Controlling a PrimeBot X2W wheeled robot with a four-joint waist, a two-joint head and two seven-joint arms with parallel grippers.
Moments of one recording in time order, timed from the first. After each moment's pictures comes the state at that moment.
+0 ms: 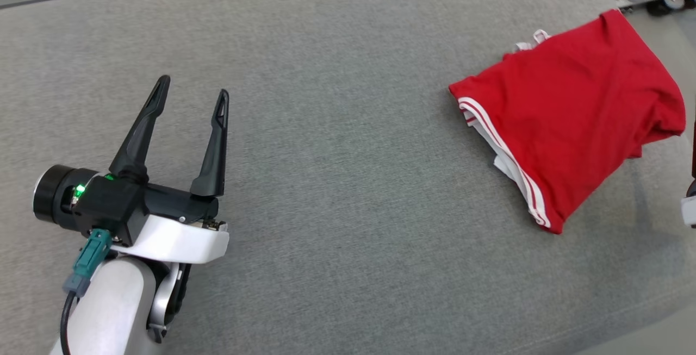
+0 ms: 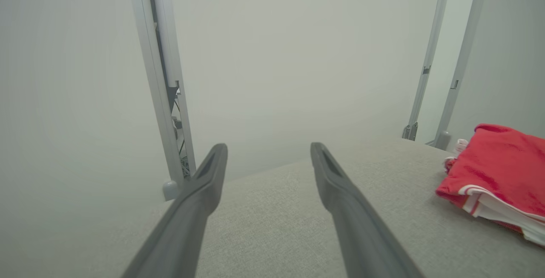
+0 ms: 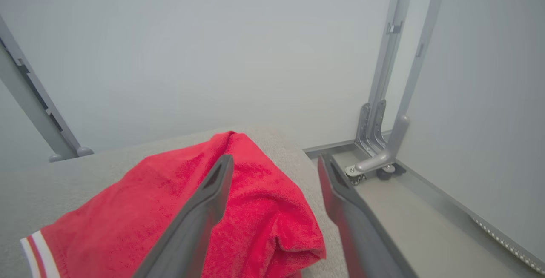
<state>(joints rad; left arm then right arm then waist) -0.32 0.28 -0.28 -0.06 -0.24 0.10 -0.19 -0.41 -0.41 0.01 0.45 0.60 0.13 -0.26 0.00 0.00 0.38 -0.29</state>
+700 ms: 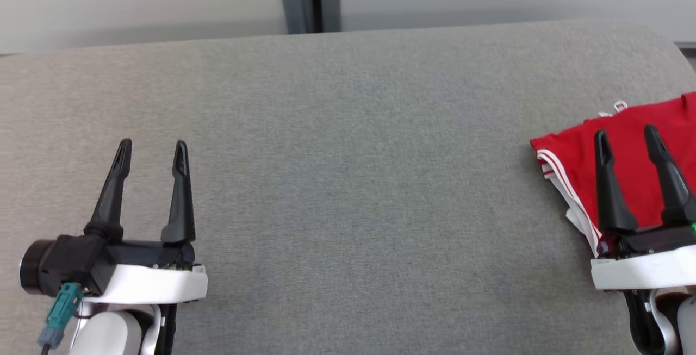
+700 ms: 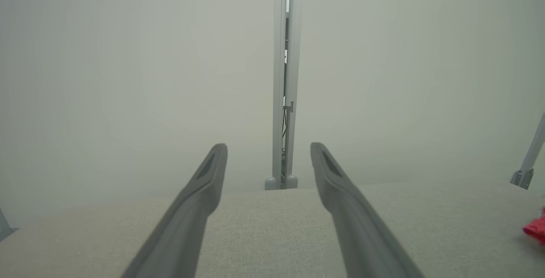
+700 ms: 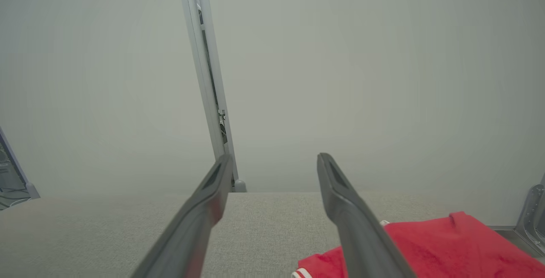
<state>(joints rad) -0.13 0.24 -0.18 -0.07 -0.32 0.16 -0.25 -0.14 -0.13 -0.03 -0.08 0.29 0.13 -0.16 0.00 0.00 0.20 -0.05</state>
